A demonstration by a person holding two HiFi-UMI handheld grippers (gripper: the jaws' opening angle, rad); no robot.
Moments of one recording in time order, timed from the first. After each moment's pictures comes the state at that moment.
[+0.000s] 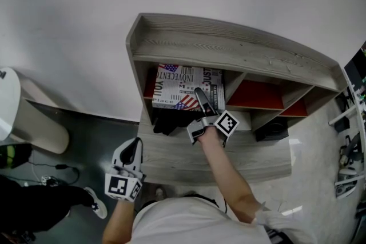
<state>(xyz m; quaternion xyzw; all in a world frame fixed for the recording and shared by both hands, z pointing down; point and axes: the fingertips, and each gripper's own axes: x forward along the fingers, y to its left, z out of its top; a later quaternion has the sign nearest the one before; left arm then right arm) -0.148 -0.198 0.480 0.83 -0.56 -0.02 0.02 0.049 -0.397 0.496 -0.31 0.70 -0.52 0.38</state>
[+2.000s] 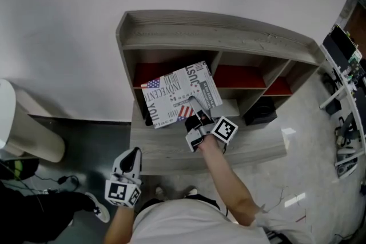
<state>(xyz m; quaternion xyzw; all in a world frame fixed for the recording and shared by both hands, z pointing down) -0.128 -0.119 0.506 0.85 -0.52 -0.02 0.06 0.080 -0.291 0.476 -0.33 0.76 -0.43 0.34</state>
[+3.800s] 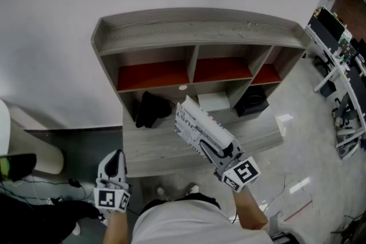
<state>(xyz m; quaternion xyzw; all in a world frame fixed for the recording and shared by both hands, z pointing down) -0.143 -0.113 0.474 0.85 -0.53 -0.01 -0.01 0.126 -0.114 0.446 -0.44 0.89 -0.02 -0.04</state>
